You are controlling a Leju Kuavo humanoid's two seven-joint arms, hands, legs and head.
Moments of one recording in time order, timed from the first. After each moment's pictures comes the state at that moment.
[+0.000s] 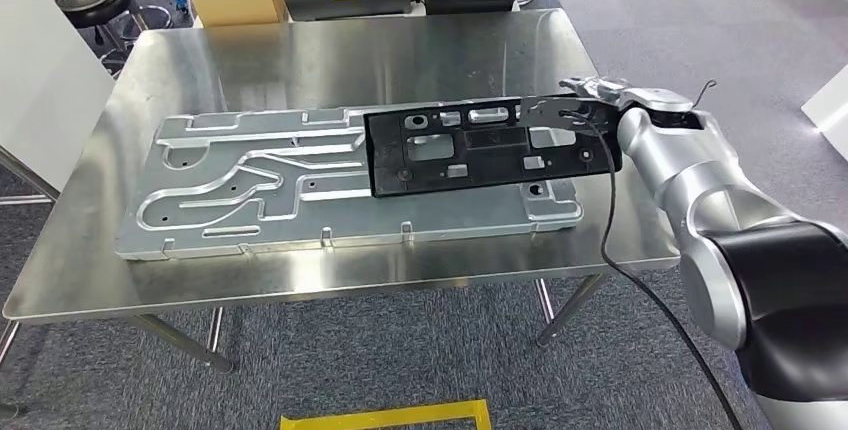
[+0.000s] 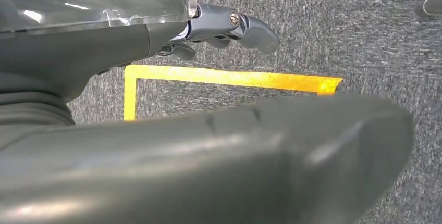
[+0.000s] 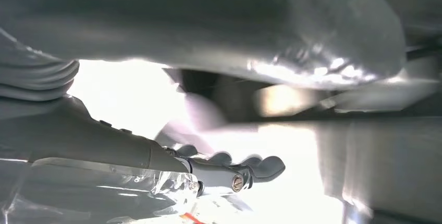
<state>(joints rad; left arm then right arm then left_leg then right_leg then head) -0.08 0.05 1.24 -0.23 -1.07 -0.03 -0.34 -1.28 -0.25 0.28 -0.26 1.27 0.27 -0.11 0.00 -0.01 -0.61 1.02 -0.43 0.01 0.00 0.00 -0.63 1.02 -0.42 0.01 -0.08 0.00</state>
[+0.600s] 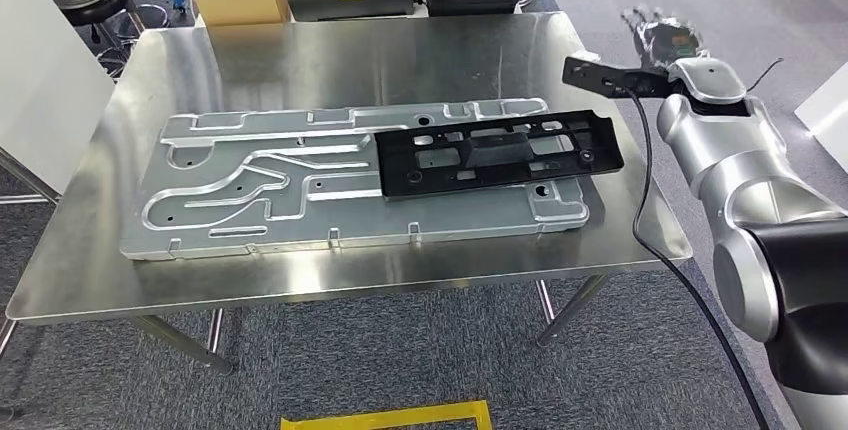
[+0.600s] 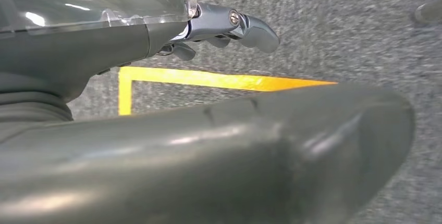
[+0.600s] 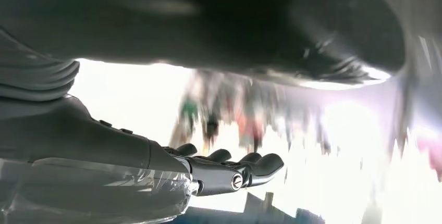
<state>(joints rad) -0.08 0.05 1.24 -0.23 -1.05 -0.05 -0.36 -1.29 -0.32 0.26 -0.31 1.28 -0.24 -0.13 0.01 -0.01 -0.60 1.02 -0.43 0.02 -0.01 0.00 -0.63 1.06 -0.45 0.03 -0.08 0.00</state>
